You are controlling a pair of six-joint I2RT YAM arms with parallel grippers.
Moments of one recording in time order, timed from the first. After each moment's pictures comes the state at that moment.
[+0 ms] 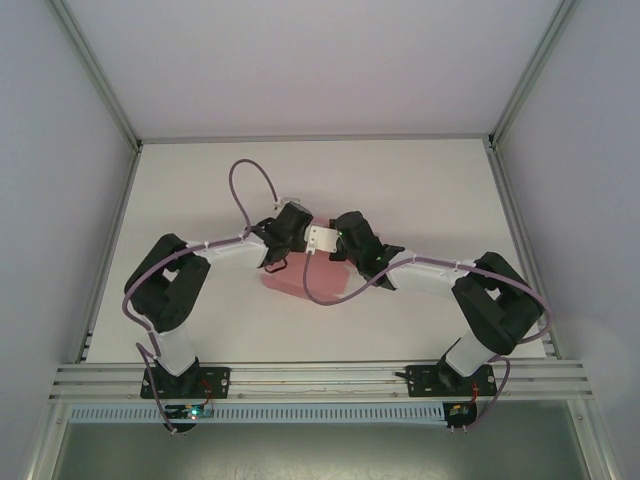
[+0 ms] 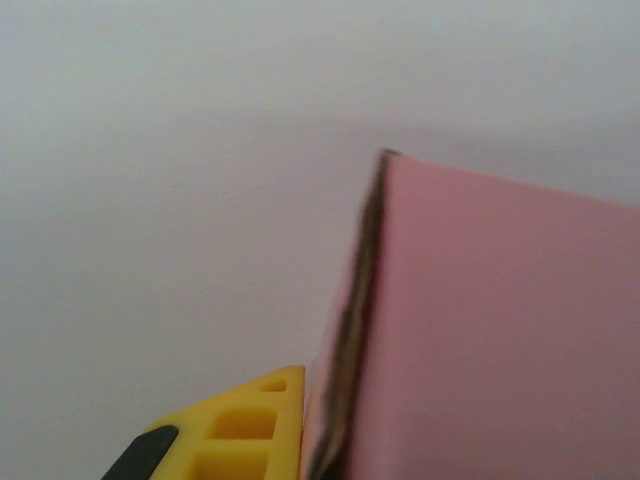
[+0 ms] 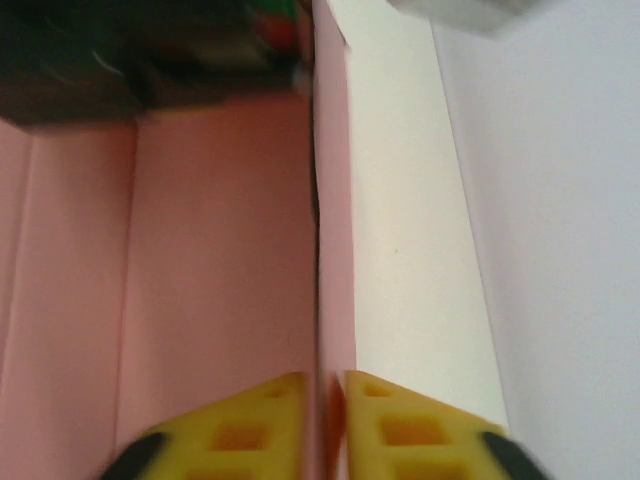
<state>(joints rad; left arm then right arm) -0.61 1.78 1.00 -0.12 -0.31 -0.46 0.72 1.59 0.80 0.22 0.22 -0.89</state>
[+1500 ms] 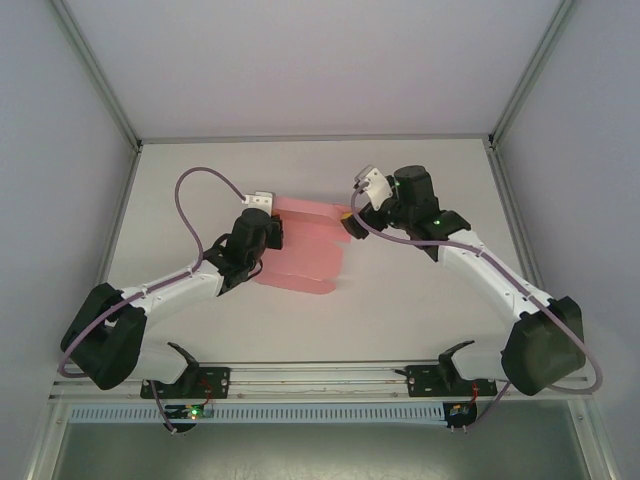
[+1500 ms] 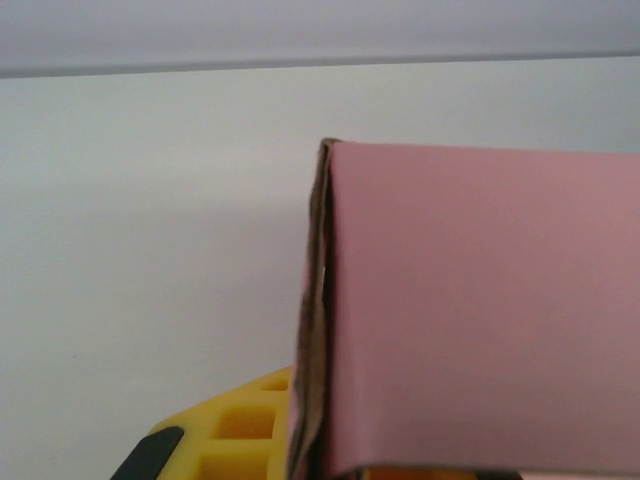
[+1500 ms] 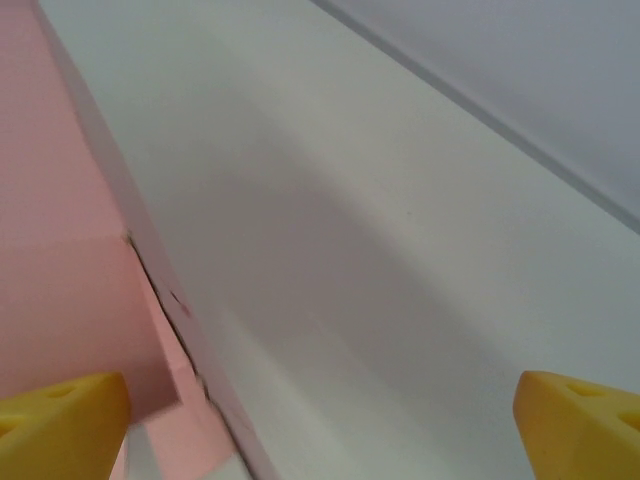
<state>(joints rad) -0.57 1.37 0.73 0.15 -0.27 -0.29 0.42 1.32 1.03 -0.29 -0.27 -0.30</state>
